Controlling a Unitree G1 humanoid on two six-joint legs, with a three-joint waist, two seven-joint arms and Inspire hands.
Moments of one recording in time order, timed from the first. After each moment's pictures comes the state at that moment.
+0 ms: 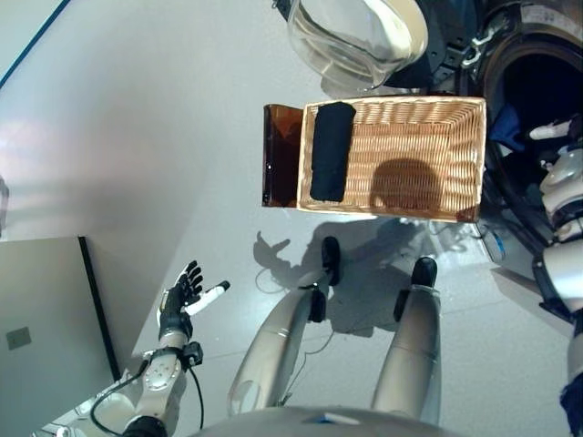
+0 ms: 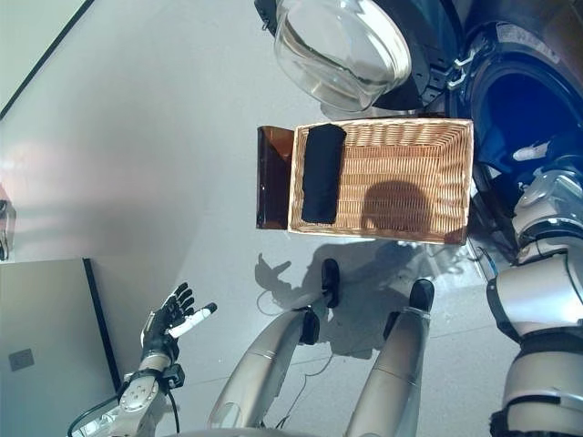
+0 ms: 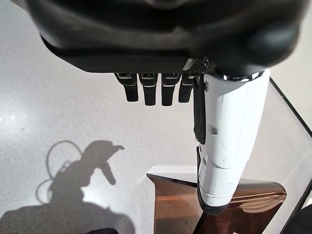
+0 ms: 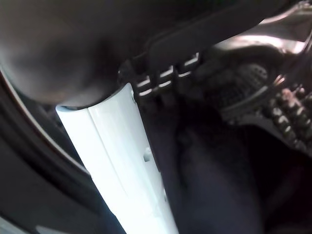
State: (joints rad) left arm 0.09 0.26 -0.17 0.76 -0.43 -0.46 0.10; right arm -1.18 -0.88 0.57 1.46 -0.21 0.02 -0.56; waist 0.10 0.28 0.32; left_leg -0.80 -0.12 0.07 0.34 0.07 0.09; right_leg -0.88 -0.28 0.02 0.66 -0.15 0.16
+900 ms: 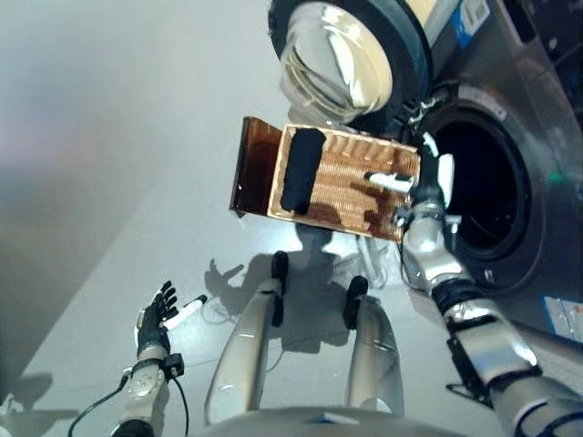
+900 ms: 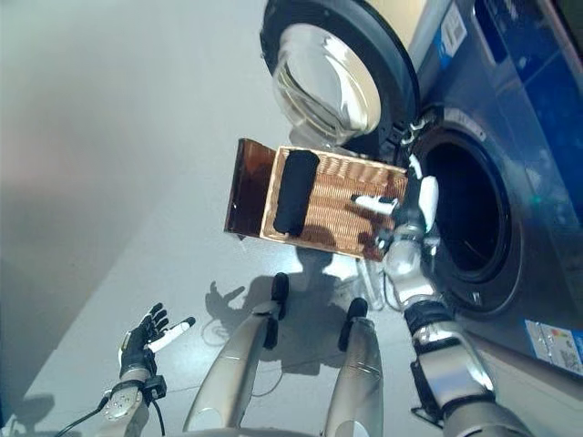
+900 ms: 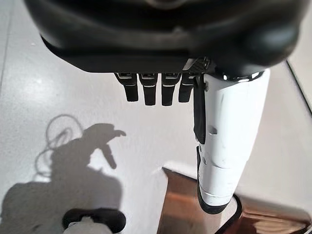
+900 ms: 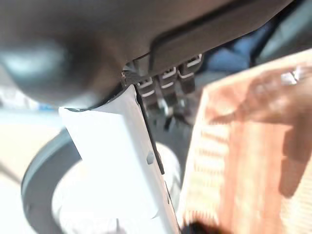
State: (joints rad) left arm 0.05 0.29 -0.06 0.95 -0.42 -0.46 0.14; right arm -0.56 -0.40 0.23 0.81 0.07 -0.23 -0.48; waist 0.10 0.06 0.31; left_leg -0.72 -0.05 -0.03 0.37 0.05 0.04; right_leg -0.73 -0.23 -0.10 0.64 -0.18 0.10
